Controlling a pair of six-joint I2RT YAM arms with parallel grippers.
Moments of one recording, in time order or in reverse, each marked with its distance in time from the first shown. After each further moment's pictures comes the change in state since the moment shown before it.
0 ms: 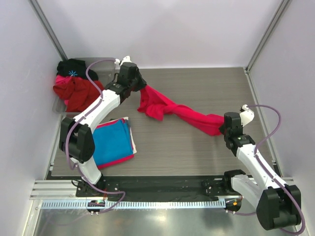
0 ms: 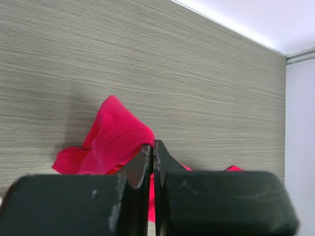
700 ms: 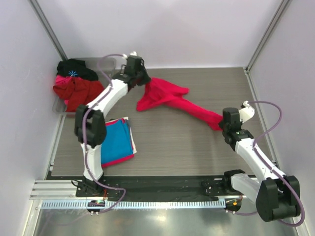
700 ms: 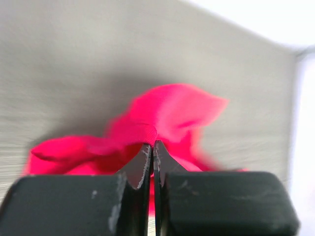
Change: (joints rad) left arm -0.008 0.354 0.322 -0.109 0.113 0.002; right arm 0.003 0.073 0.028 0.034 0.042 0.054
